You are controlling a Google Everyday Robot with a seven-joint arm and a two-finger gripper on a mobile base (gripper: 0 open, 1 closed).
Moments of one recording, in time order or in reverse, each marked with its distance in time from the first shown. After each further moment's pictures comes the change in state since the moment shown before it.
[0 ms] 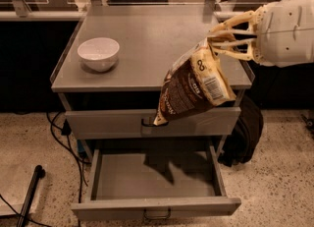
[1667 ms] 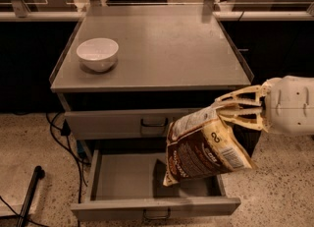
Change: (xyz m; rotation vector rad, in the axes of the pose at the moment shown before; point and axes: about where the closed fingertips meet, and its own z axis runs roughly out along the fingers) arm -0.005 0.124 -0.018 -0.112 -0.160 0.102
